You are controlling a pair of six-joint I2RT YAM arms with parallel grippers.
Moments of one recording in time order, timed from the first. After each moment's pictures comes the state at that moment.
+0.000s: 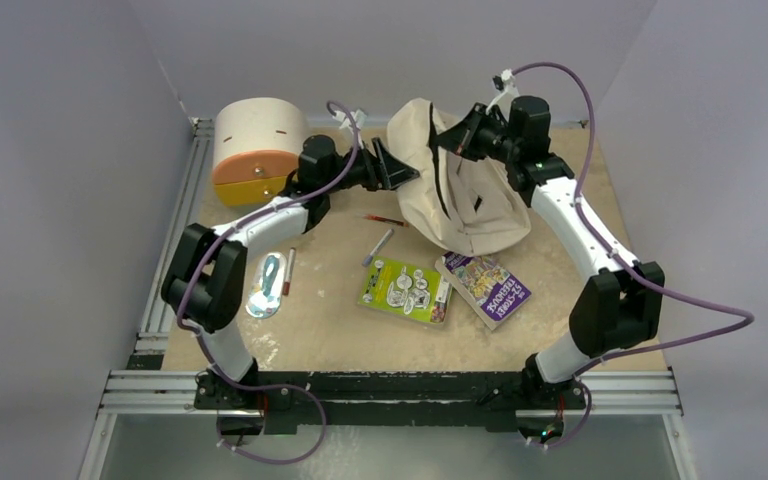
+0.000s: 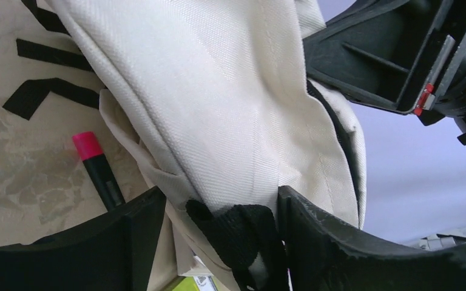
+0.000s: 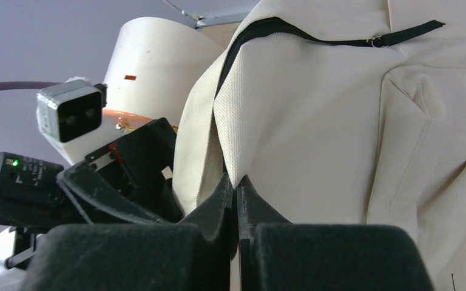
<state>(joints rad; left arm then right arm) -0.46 1.75 1.19 0.49 0.60 -0.78 0.23 1.56 1.41 -0.13 -0.48 0.63</state>
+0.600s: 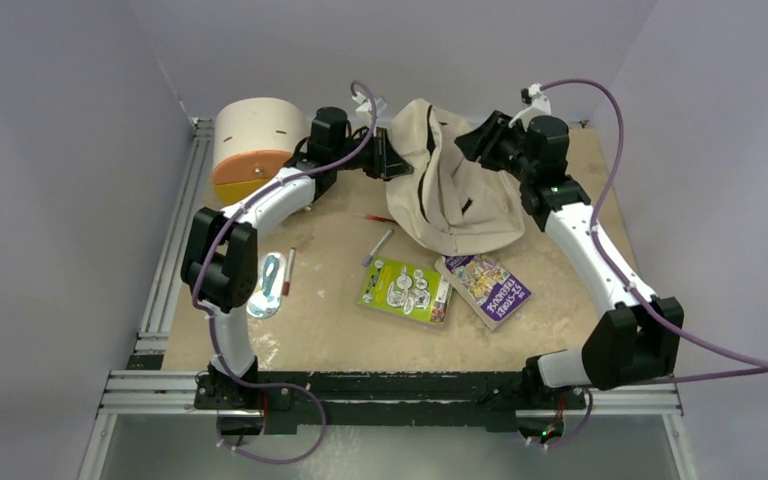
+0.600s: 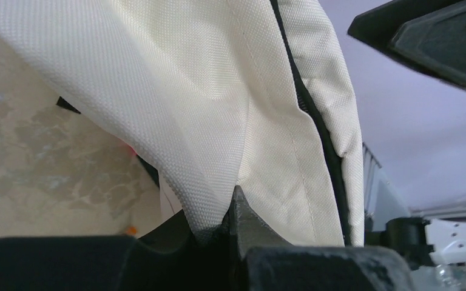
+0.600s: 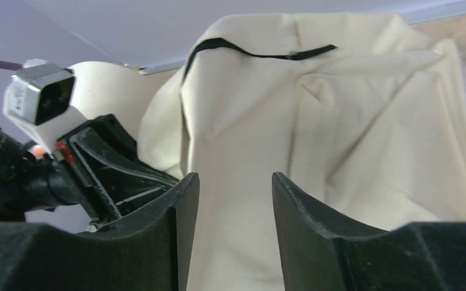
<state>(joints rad) -0.44 1.91 1.51 0.12 0.71 -0.50 0.20 1.41 1.24 -0.07 -0.27 0.57</state>
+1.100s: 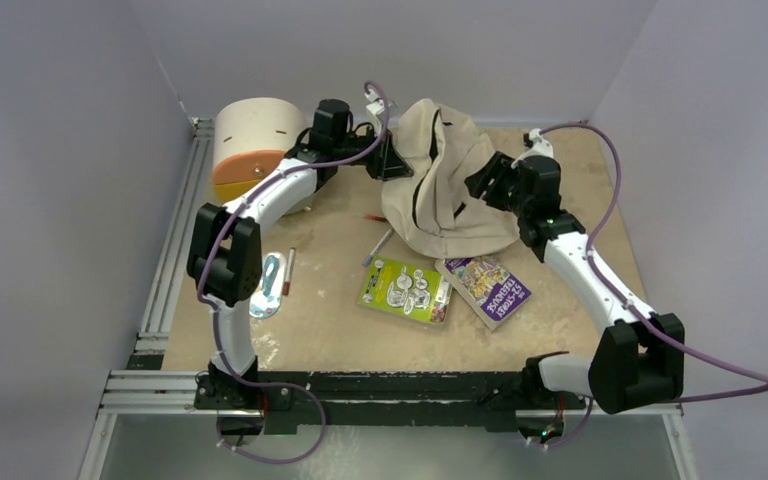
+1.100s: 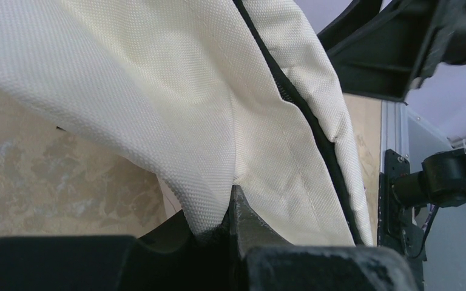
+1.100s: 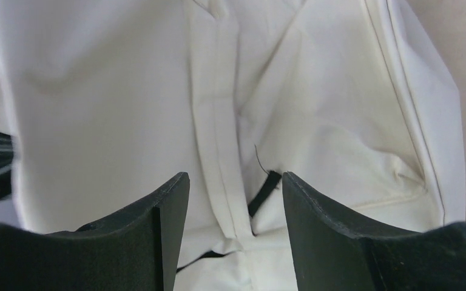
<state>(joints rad) -0.42 1.97 1.63 -0.05 0.86 -0.15 0.20 1.28 0.96 -0.07 -0.08 0.57</state>
